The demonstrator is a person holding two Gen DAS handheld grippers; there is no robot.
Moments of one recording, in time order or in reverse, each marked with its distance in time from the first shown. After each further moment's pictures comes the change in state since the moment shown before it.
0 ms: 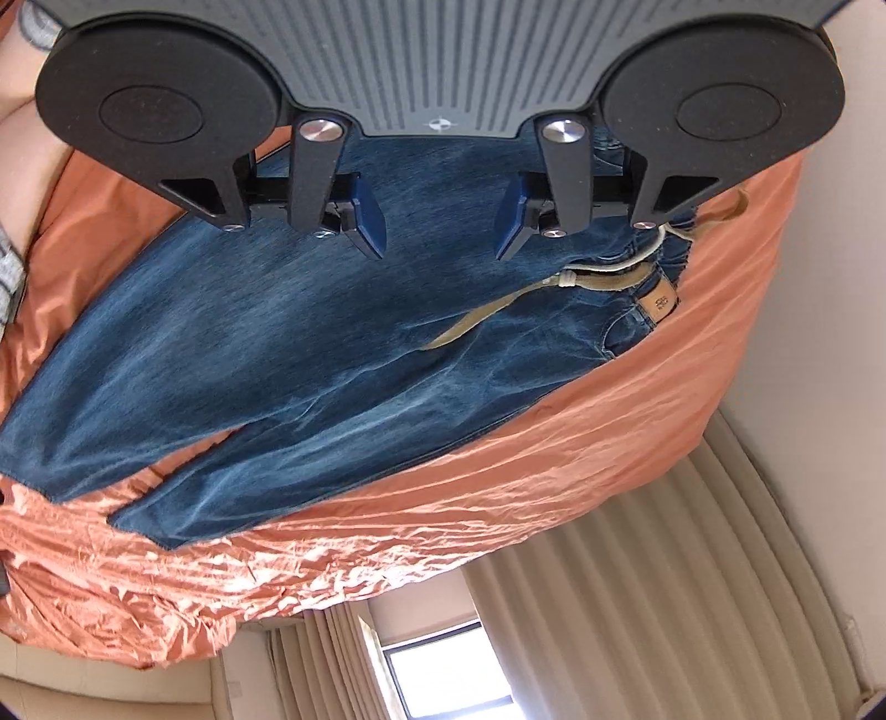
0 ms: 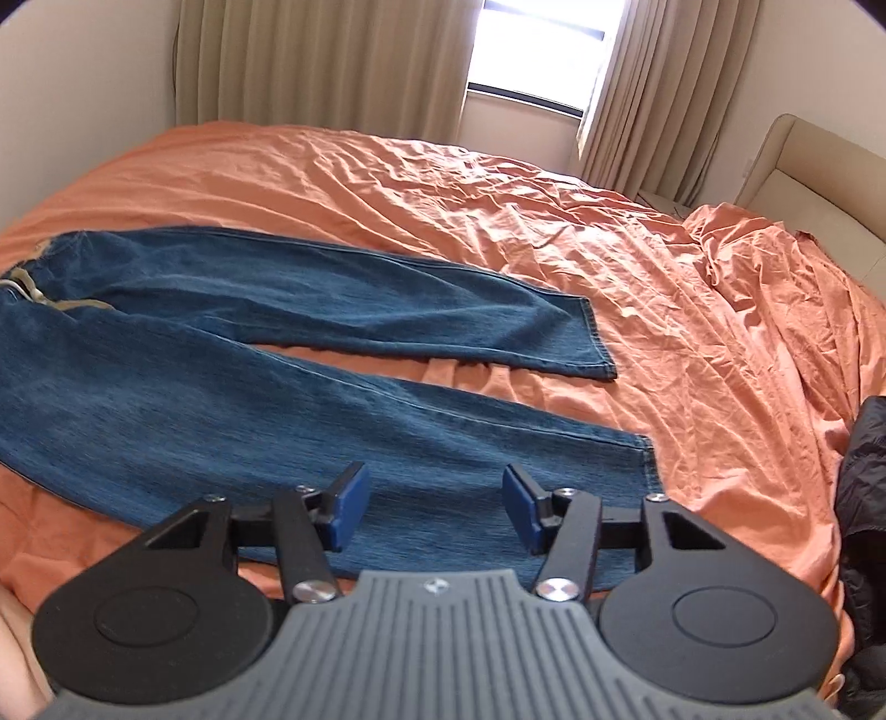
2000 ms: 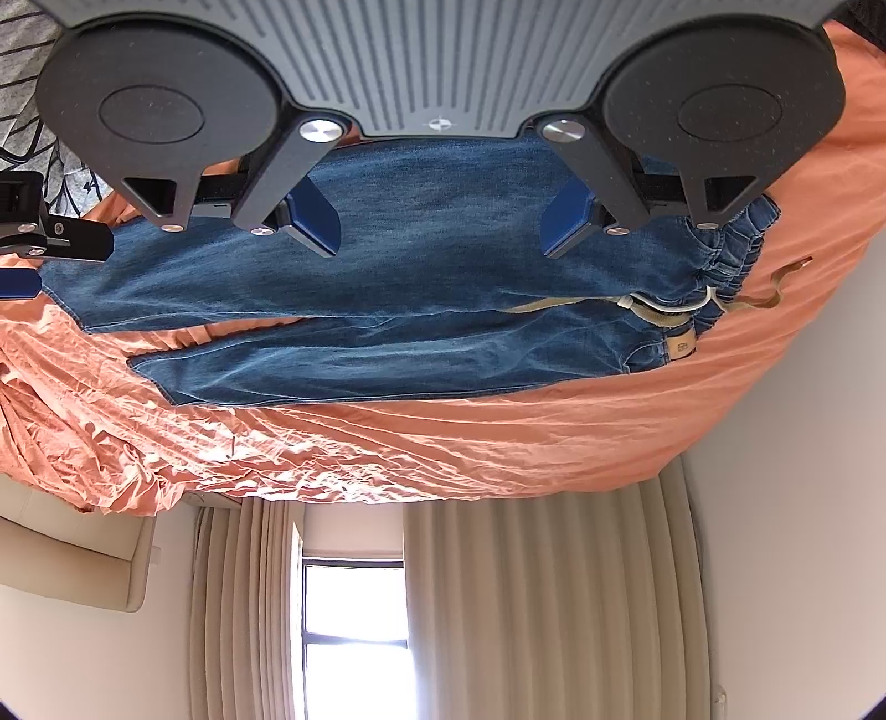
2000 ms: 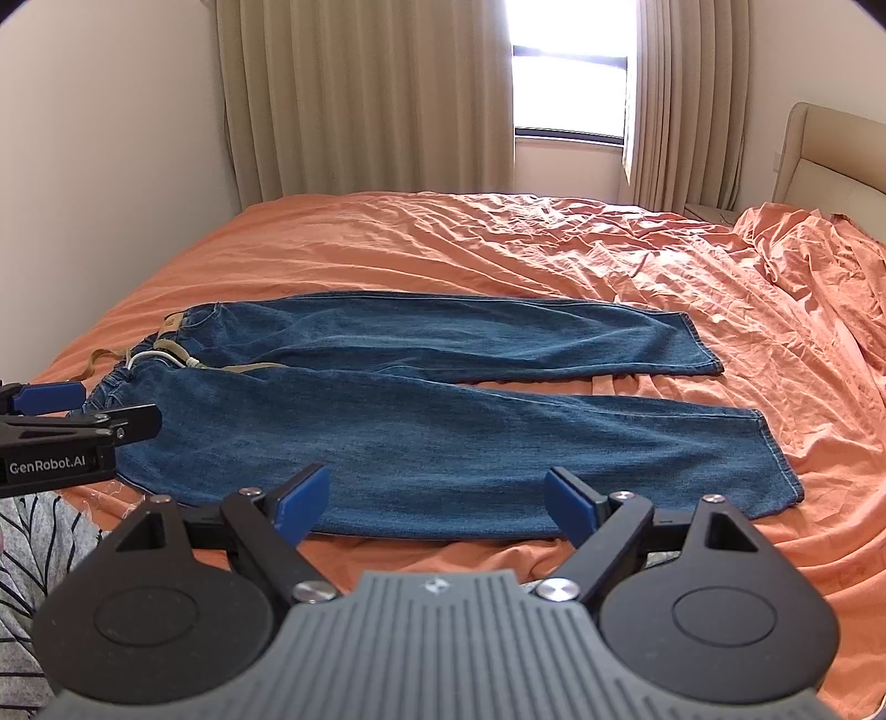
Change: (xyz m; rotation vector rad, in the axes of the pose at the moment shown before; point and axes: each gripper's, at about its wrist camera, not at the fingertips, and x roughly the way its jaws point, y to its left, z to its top) left arm -0.075 -0.079 0.018 -0.390 -0.116 0.020; right arm -0.122 0.138 -0.028 0.147 -0.150 0.195
